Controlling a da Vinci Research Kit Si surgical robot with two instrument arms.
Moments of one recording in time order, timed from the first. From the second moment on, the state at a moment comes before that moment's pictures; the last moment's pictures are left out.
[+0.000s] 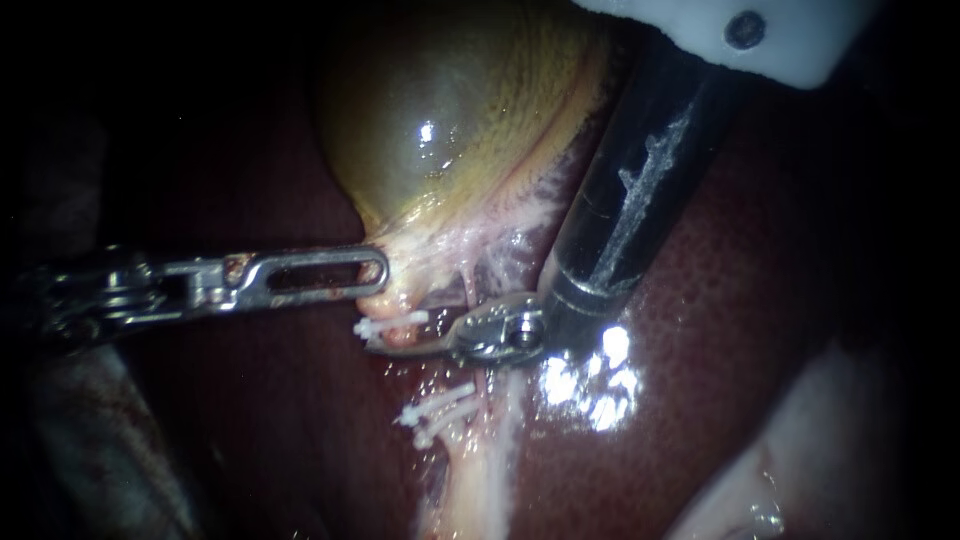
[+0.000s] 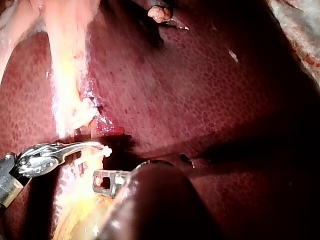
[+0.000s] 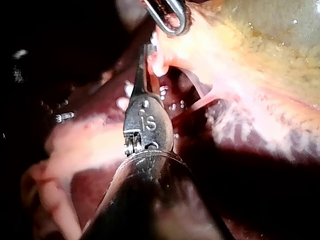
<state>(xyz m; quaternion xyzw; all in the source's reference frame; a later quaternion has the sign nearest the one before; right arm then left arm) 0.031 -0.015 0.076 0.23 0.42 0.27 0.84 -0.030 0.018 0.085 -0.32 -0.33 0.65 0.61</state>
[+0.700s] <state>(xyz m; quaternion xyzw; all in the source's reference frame) 0.031 -0.015 0.076 0.23 0.42 0.27 0.84 -0.030 0.018 0.085 -0.32 -0.33 0.65 0.61</state>
